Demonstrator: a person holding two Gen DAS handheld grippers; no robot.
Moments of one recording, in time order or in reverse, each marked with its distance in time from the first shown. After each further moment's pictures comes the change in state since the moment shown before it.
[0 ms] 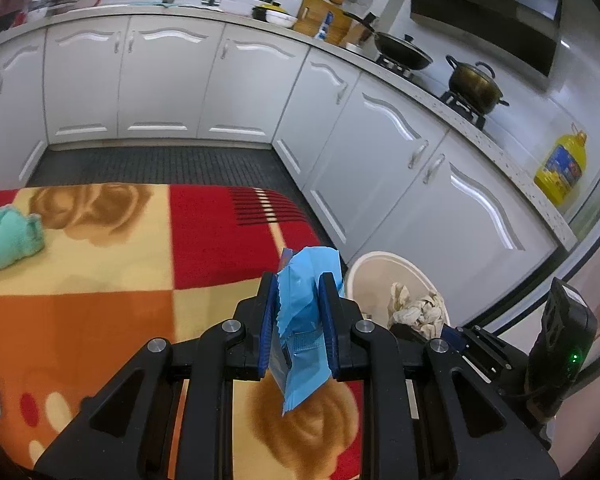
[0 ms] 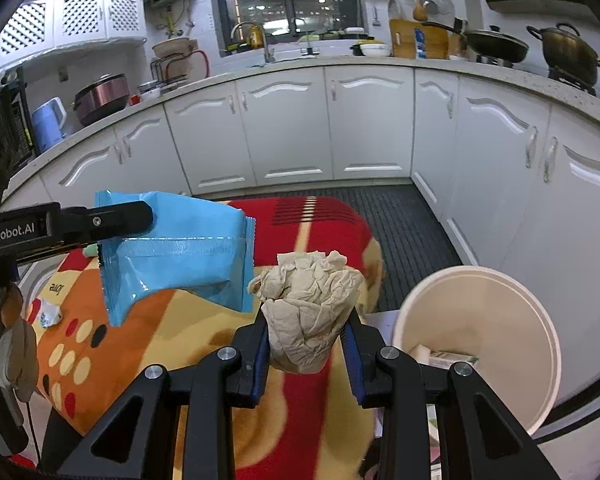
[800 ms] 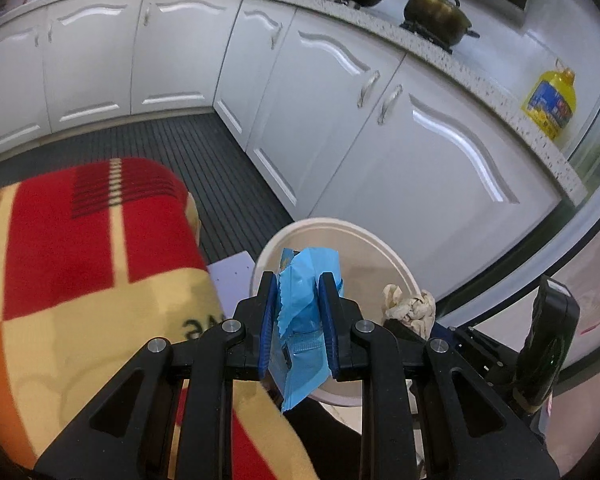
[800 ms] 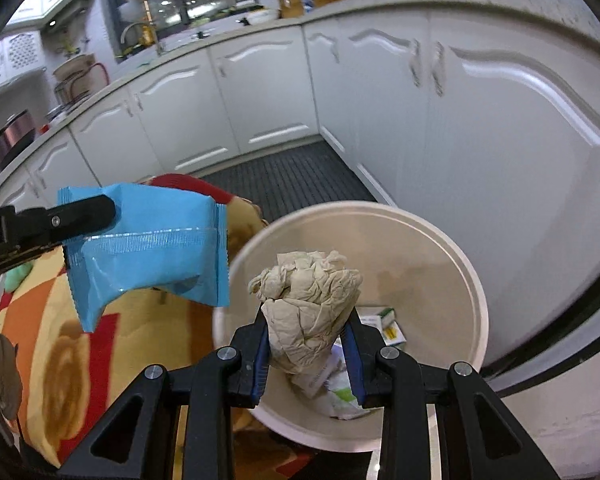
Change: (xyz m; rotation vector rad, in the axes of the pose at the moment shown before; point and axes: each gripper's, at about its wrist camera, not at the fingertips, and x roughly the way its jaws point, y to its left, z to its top) left arm 0.134 -0.107 -0.002 0.116 0.159 -0.098; right arm 0.014 -0.145 -0.037 0.243 0.112 -0.192
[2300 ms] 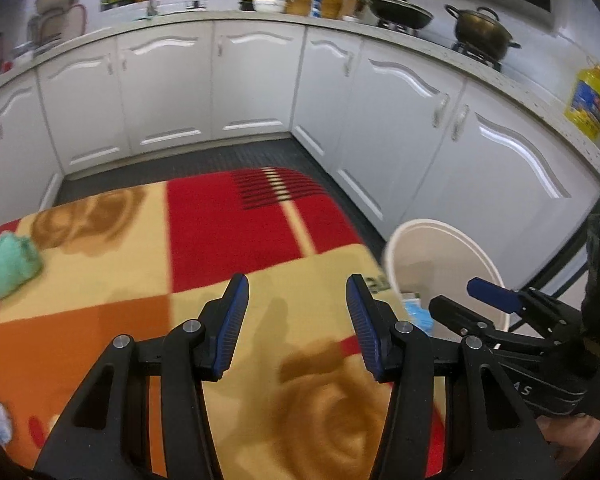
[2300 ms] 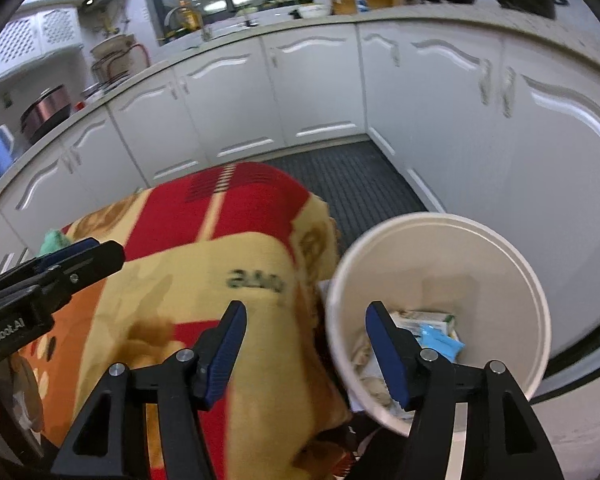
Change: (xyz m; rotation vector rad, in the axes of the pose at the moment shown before) left arm -0.091 0.087 -0.044 0.012 -0.114 0.277; right arm -0.008 0.109 0.008 -0.129 0.007 0.117
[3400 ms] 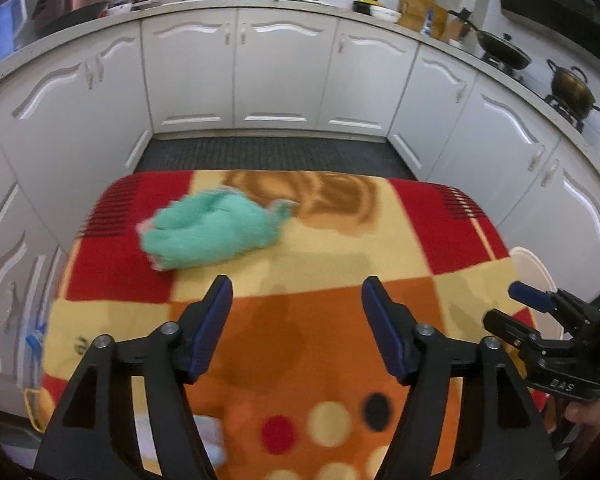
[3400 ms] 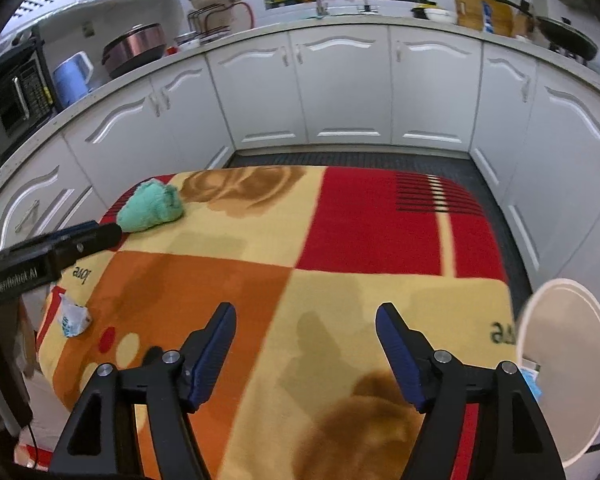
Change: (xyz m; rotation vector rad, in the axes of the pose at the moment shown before) left arm -0.077 0.210 -0.020 -0.185 0.031 0.192; right arm 0.045 0.175 0.017 -0.232 0.069 0.205
